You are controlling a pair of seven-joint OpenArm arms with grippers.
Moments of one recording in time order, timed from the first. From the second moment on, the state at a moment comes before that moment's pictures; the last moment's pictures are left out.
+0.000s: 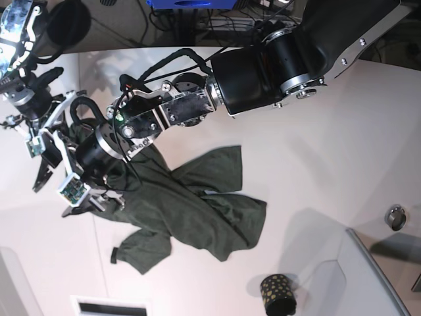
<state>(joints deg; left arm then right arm) -27.3 5.6 72.6 66.3 -33.0 17.4 -6.4 -16.8 3.1 25.5 102.6 3.2 39.7 -40.6</state>
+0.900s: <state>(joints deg) -7.6 -7.4 34.9 58.4 -7.9 17.2 -0.7 6.4 7.8 25.3 77.6 2.5 39.8 -43.5</state>
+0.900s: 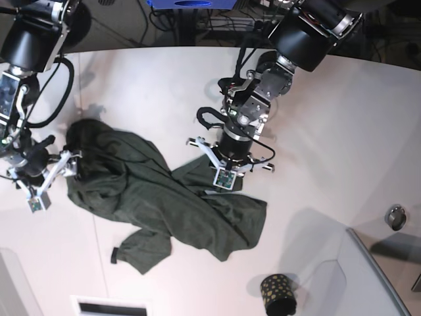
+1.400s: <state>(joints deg) -4.9 -9.4 34.6 51.1 -7.0 17.7 -3.9 14.0 10.1 25.1 63.1 2.6 40.0 -43.4</state>
